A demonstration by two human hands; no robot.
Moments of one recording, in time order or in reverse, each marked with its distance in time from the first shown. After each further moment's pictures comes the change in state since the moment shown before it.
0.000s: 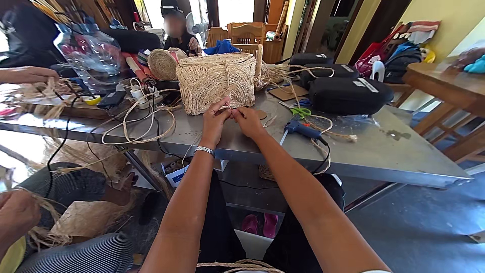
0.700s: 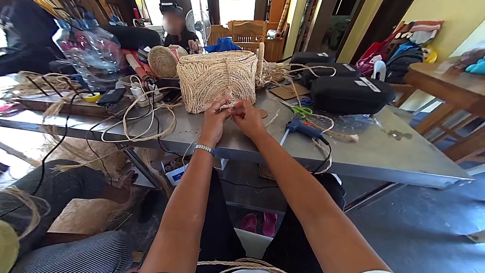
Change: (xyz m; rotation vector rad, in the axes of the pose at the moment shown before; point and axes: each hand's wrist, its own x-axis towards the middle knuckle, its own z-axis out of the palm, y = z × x) left_hand -0.001 0.000 -0.002 -0.076 -0.042 -0.036; right_hand -0.005 -0.003 0.004 -0.034 0.087 -0.051
